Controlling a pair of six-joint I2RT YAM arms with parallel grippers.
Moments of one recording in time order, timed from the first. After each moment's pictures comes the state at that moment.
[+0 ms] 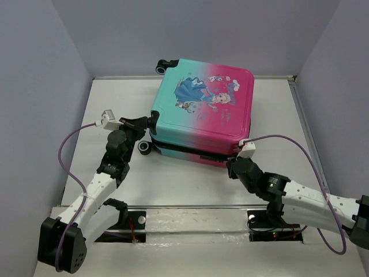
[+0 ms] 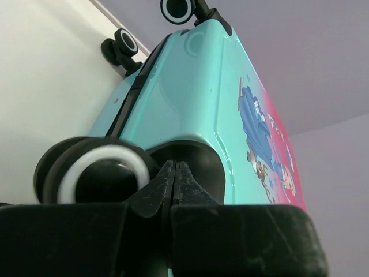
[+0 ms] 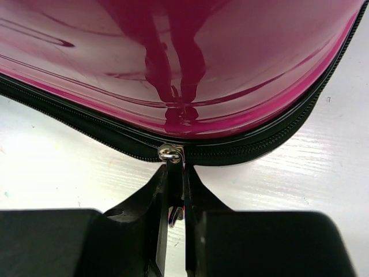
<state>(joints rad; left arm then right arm) -0.33 0.87 0.46 0.35 -0.21 -0.98 1.01 0.81 0.44 -0.24 0.65 0.62</state>
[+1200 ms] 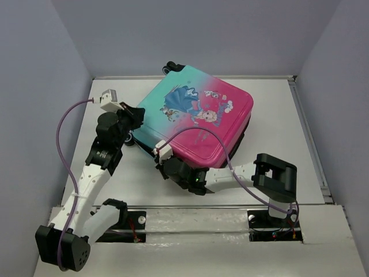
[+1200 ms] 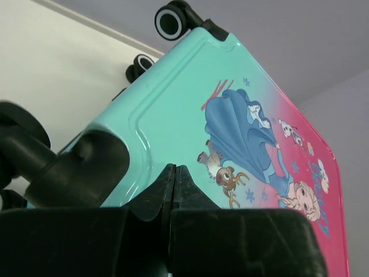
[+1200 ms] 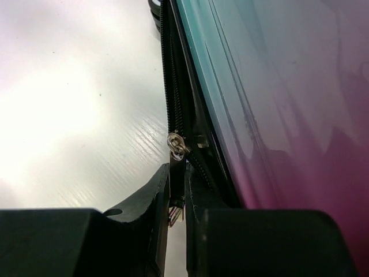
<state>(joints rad) -0.27 0.89 0.73 0.04 -0.03 -0.67 1.30 1.81 1.03 0.42 0.48 0.20</state>
